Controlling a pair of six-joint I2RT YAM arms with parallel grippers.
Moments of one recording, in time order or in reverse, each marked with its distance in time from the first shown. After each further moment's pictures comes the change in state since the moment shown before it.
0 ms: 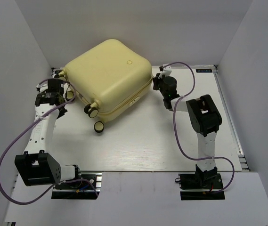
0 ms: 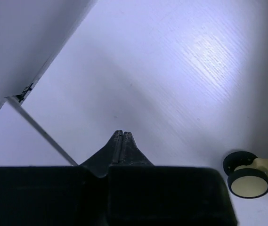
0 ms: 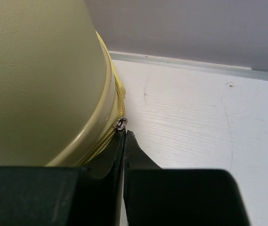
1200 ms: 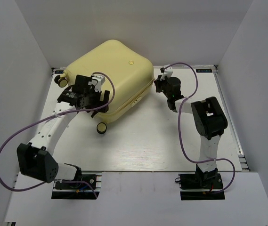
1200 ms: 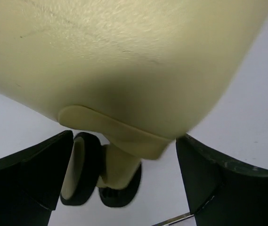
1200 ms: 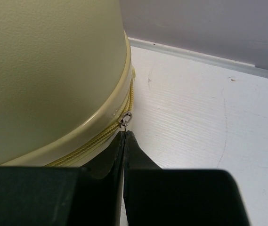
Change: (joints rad) left arm -0.358 0.041 0.005 0.318 0.663 0.463; right arm -0.024 -0.093 -0.078 -0.062 -0.104 -0.066
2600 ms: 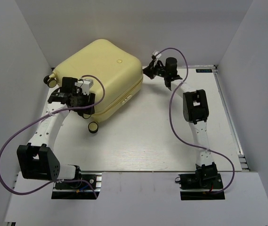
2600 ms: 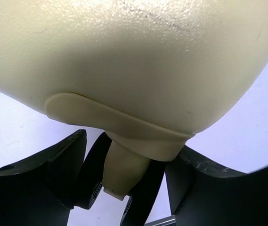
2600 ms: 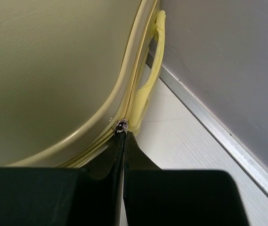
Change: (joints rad) left arm 0.194 0.019 -0.064 -0.047 0.042 0.166; right arm -0.104 0.543 0.887 -0.301 -0.752 -0.111
